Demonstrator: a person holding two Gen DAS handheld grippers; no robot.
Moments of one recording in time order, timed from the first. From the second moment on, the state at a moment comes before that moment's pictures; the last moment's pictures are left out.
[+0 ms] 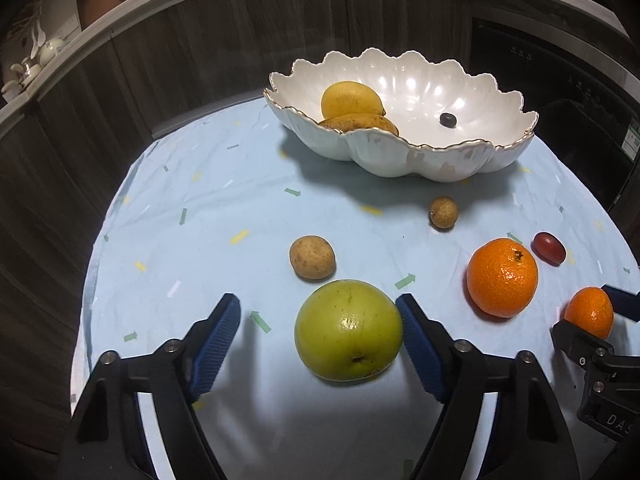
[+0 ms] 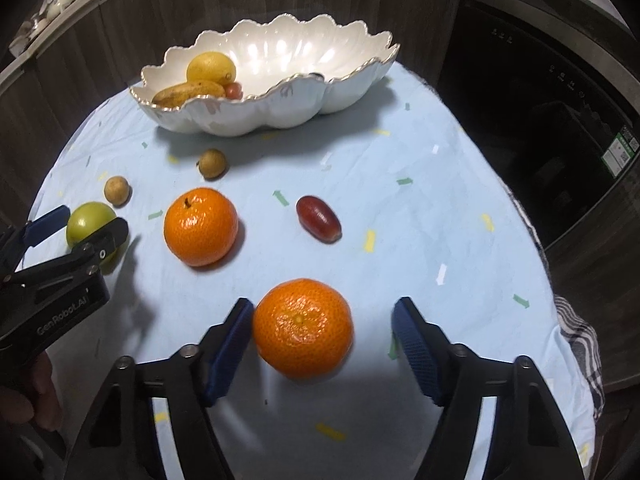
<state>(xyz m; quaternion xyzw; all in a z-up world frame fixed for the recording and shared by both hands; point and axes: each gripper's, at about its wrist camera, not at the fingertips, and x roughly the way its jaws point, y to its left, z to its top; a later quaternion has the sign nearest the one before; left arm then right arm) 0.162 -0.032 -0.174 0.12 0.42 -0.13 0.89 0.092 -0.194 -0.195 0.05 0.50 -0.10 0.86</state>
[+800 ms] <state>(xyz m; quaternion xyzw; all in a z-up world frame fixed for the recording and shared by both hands) 0.153 -0.035 -0.177 0.10 0.42 -0.15 0.89 0.091 -0.191 -0.193 0.06 0.50 -0.07 0.86</state>
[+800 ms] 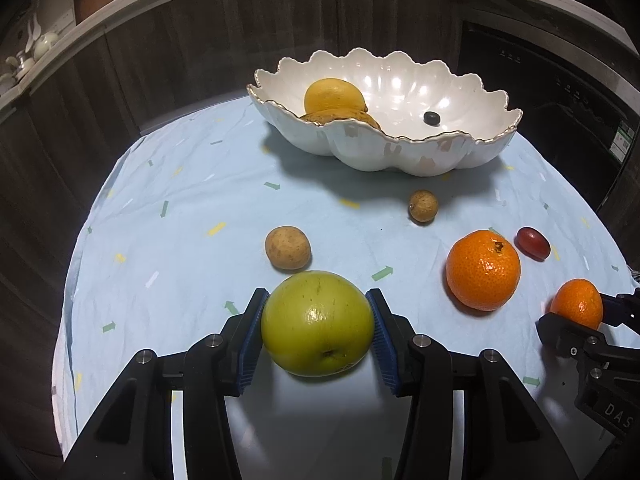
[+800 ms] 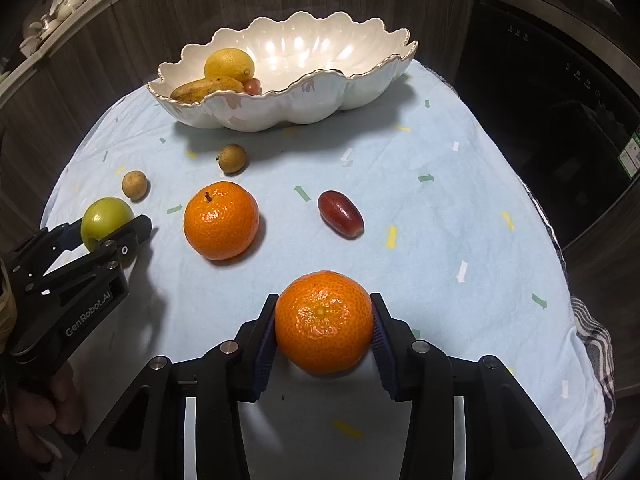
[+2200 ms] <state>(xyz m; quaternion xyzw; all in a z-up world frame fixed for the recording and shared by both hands) 0.121 -0.008 -0.119 0.09 0.40 -0.09 0.91 0.086 -0.187 -0.143 0.06 0.43 -0.03 0.90</state>
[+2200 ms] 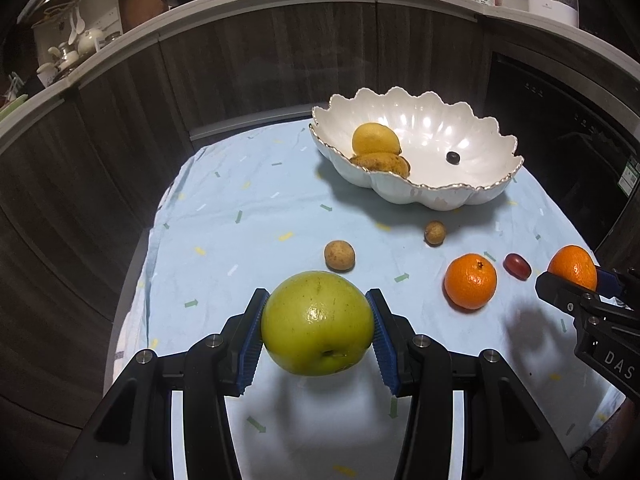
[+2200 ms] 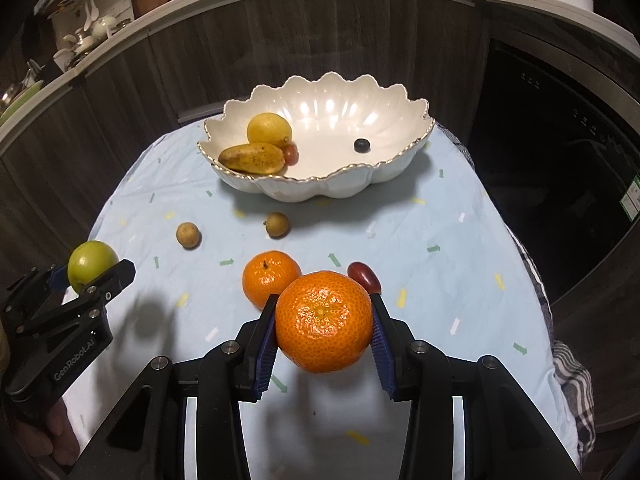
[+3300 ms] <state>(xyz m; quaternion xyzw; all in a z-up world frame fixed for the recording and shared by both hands) 0.179 -0.058 -0.069 0.09 0.37 -0.11 0.92 0.155 -0.231 -0.088 0.05 0.39 -0.03 0.92</state>
